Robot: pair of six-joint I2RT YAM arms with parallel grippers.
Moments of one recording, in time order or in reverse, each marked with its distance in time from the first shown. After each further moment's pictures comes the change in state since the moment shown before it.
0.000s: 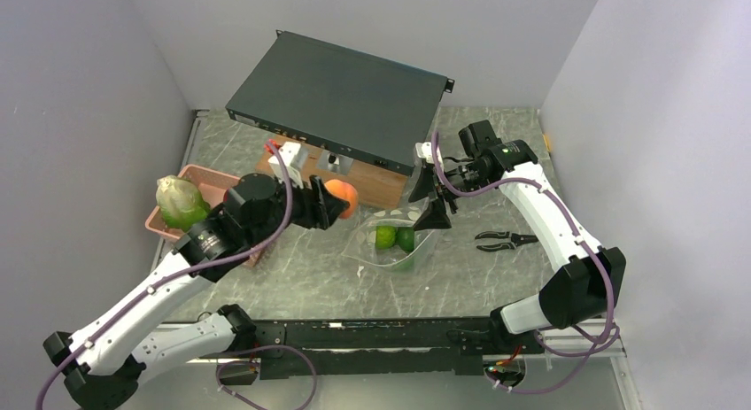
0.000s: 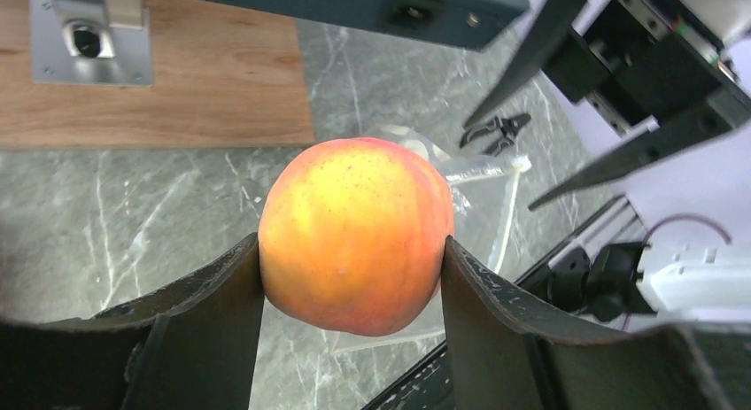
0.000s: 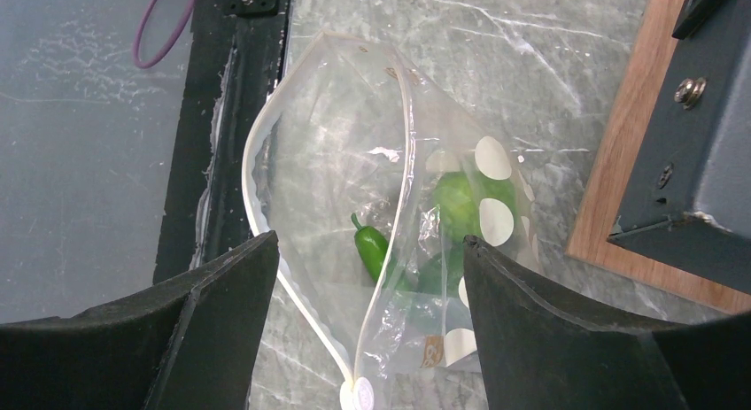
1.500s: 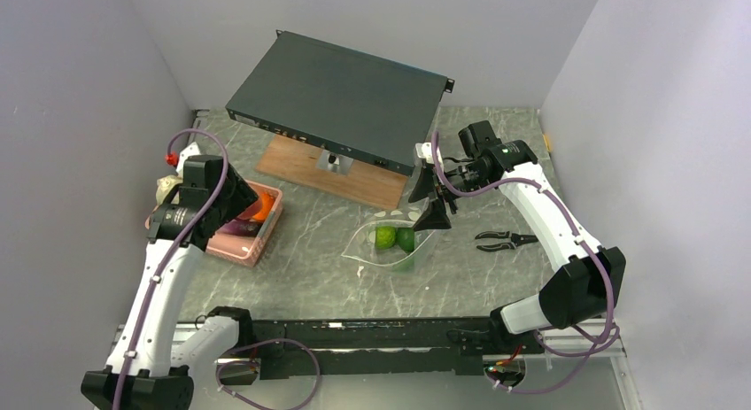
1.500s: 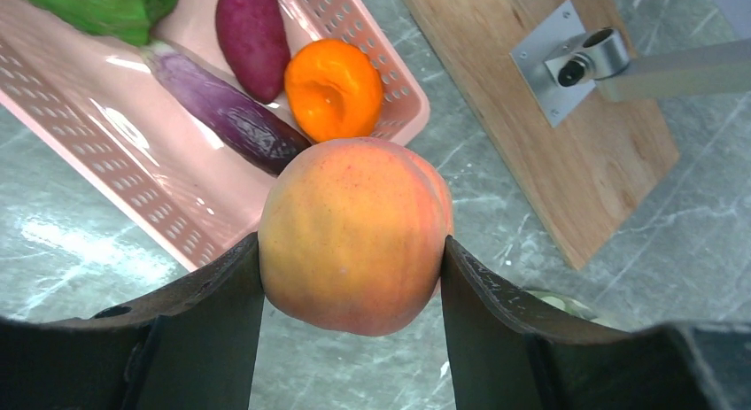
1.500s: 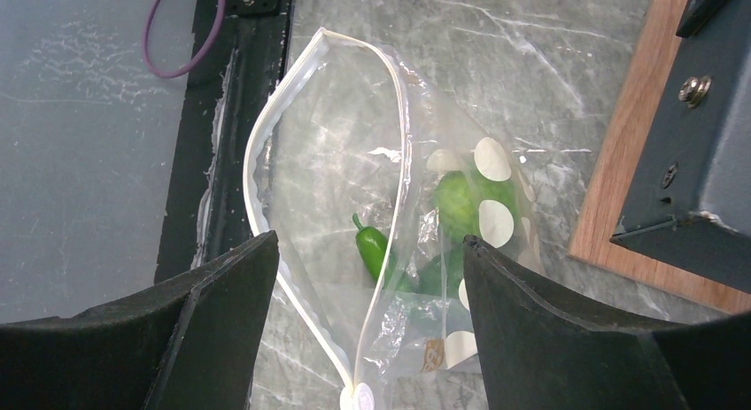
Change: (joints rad) left arm 0.686 0.053 0.071 -0.470 -0.161 -0.281; right arm 0.000 0.000 -0.004 0.001 -0.003 0.000
